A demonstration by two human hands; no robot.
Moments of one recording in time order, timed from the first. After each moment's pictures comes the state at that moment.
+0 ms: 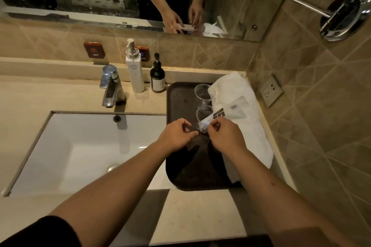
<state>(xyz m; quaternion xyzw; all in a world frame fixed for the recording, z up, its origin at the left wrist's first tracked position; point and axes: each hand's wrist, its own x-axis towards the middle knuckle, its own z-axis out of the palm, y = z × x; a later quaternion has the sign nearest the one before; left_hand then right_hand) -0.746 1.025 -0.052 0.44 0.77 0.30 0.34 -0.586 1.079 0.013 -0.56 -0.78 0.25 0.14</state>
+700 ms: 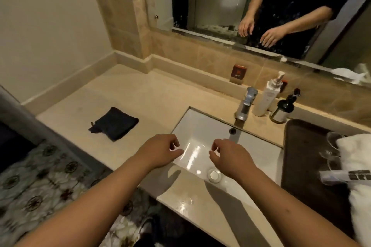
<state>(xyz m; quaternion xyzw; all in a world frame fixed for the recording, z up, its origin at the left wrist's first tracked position) -0.964 0.665 0.023 0.33 0.90 0.22 0.20 -0.828 0.865 0.019 -0.22 -0.96 0.16 -0.03</state>
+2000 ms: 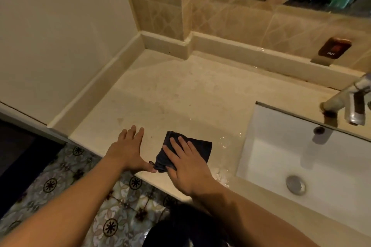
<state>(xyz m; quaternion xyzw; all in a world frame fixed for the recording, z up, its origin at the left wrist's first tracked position) -1.251 0.451 -0.074 0.26 0.92 -0.07 0.29 -1.091 0.612 -0.129 -0.01 -0.99 0.17 0.00</state>
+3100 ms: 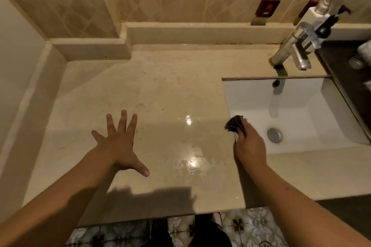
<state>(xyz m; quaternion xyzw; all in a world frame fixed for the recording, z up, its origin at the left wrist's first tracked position) -1.364 0.539 -0.077 0.48 0.79 -0.15 0.36 -1.036 0.695 -0.120 -0.61 -0.72 0.28 0.19</state>
